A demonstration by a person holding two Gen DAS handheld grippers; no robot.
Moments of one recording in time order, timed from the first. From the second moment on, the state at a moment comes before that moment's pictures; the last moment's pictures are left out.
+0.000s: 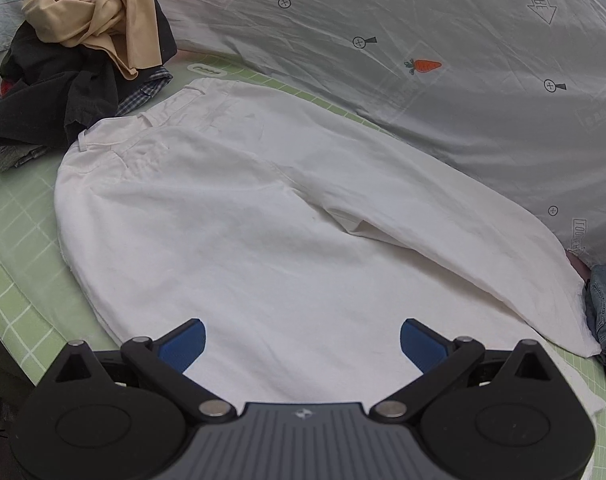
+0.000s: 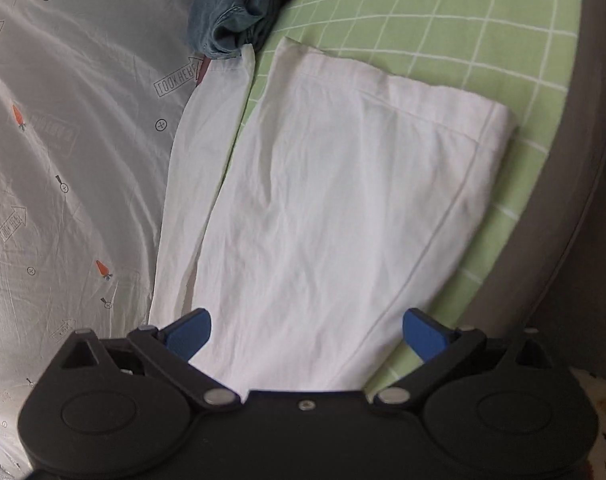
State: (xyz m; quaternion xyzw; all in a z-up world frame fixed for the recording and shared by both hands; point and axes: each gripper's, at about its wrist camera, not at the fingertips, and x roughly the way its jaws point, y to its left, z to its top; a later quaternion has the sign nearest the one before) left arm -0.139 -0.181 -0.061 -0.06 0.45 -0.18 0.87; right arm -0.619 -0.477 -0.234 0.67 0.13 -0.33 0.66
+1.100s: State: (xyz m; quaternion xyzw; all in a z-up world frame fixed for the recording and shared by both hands) left arm -0.069 -0.056 -0.089 -0.12 0.50 -0.06 0.86; right arm -0.535 -0.457 -0.230 0.61 0.17 -0.43 0.64
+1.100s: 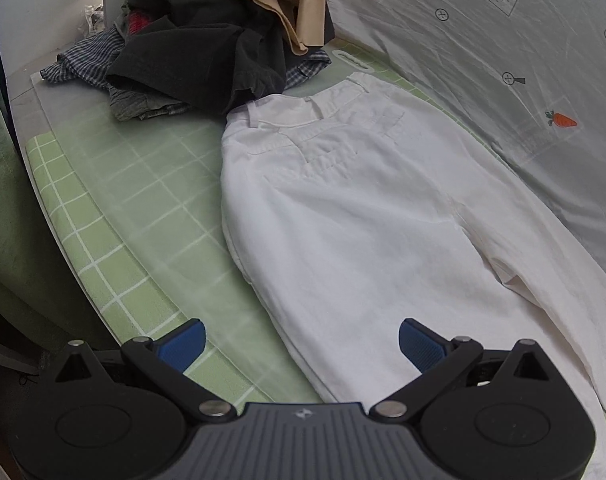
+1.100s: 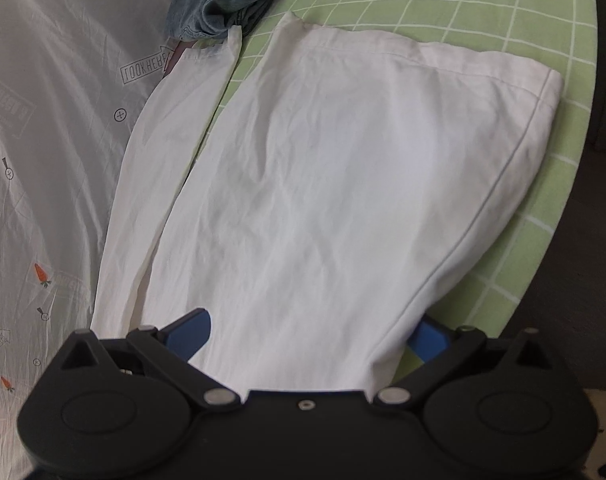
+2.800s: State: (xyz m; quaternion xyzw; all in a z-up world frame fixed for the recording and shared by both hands) left arm -0.014 0.014 -0.099 -0.11 0.49 0.08 0.86; right arm -0.574 -0.444 -0.190 0.50 0.22 -0.57 0.61
